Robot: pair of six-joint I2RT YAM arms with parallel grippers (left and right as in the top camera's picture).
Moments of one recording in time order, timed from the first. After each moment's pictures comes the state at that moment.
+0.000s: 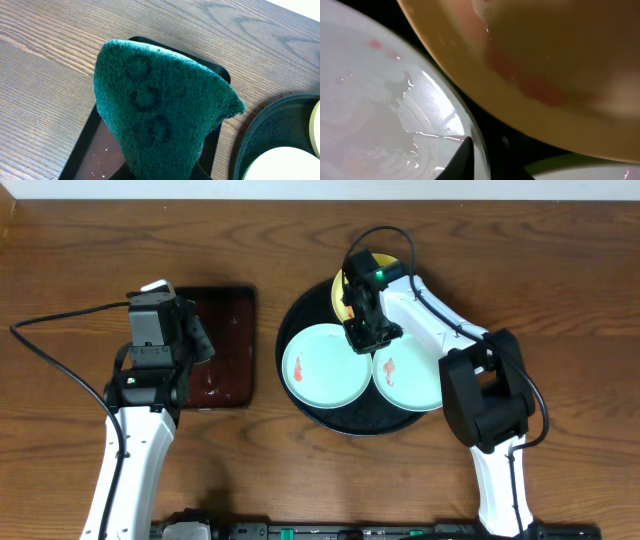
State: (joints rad) left arm 0.03 1.20 0.92 -0.50 -0.11 -0.33; right arm 0.49 2.26 1.76 -1.04 -0.11 0.14
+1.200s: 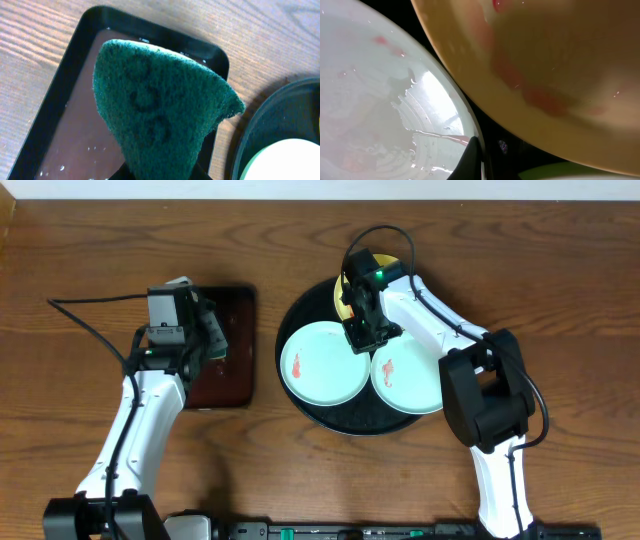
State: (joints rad) left arm 0.03 1.42 0.92 -0.38 0.00 -0.33; right arm 0.49 2.26 1.76 -1.03 -0.11 0.13
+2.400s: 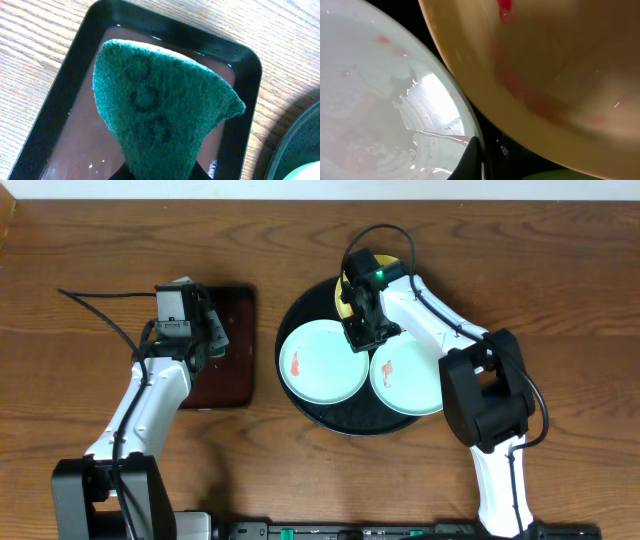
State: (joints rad) left arm 0.03 1.53 0.92 -0.31 -0.06 -0.33; right arm 0.49 2.26 1.76 -1.01 -0.12 0.13
